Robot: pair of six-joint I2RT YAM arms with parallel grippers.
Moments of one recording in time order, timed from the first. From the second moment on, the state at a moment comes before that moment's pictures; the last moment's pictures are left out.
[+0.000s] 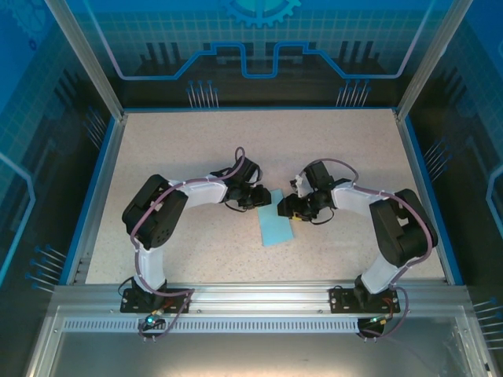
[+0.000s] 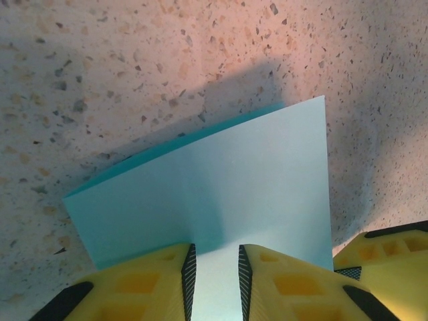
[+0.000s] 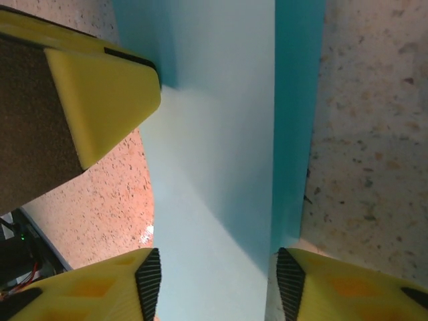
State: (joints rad) left arm -0.59 1.94 1.15 -0.23 0.37 -0.76; right arm 0.38 1.68 0.86 -0.39 -0.61 0.44
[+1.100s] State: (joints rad) left arm -1.01 1.45 0.83 -0.28 0.08 -0.52; right arm 0.40 1.58 0.73 -0.20 -0.58 0.83
